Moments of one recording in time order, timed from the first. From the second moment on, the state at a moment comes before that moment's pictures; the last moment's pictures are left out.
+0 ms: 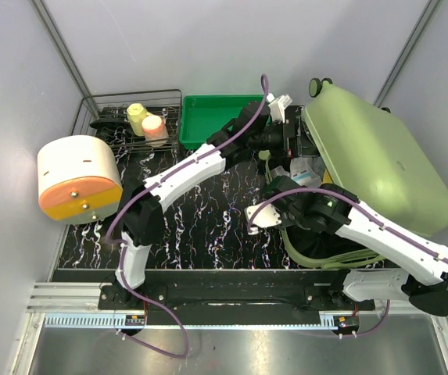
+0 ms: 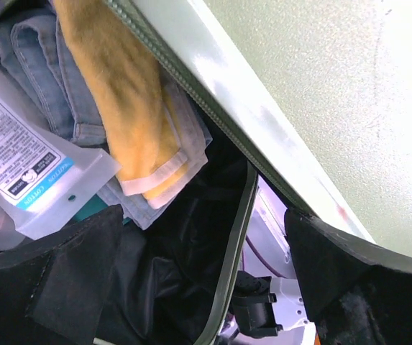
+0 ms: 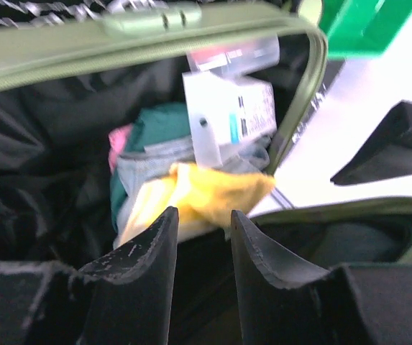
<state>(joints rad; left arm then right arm) -0.82 2.02 1.92 -0.22 0.47 -0.80 1.01 1.19 1.31 -1.22 0.40 -0.97</state>
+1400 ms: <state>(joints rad) -0.79 1.96 1.39 -0.14 0.34 -0.80 -0.40 1.28 1.57 -0.76 0.32 -1.43</state>
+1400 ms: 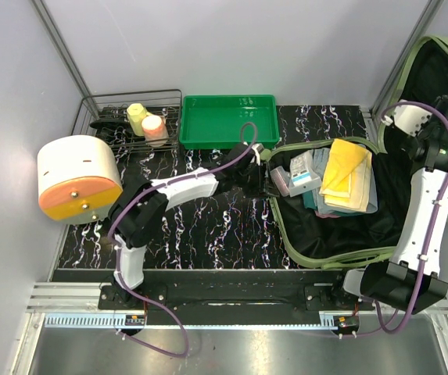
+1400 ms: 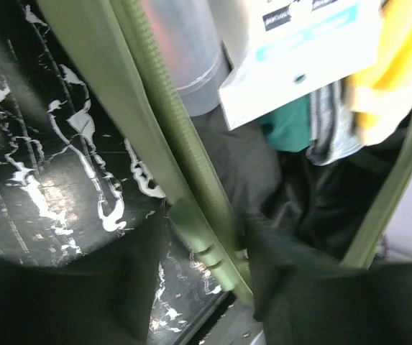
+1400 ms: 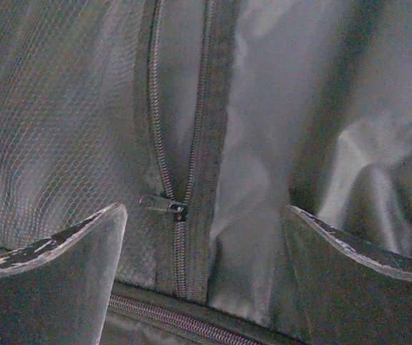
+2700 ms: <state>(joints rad) -0.70 1.66 1.14 -0.25 0.27 -0.73 -0.41 1.28 1.72 -1.10 -0.09 -1.03</state>
